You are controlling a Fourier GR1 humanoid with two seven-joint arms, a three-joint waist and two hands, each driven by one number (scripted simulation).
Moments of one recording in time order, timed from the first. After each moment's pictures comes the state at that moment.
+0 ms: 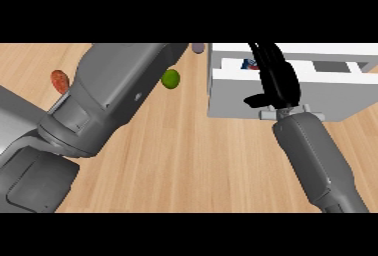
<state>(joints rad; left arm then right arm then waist) -1.57 0.10 -0.27 -0.37 0.55 0.59 0.05 -0.68 -0.18 0.09 -0.97 1.01 -0.38 -0.03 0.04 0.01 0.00</state>
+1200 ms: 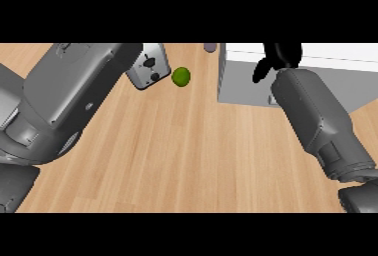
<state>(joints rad) -1.35 0.27 -0.32 -0.70 0.50 0.52 0.21 -1.11 -0.21 -0.08 -0.37 1.07 -0.62 -0.10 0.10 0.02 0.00</state>
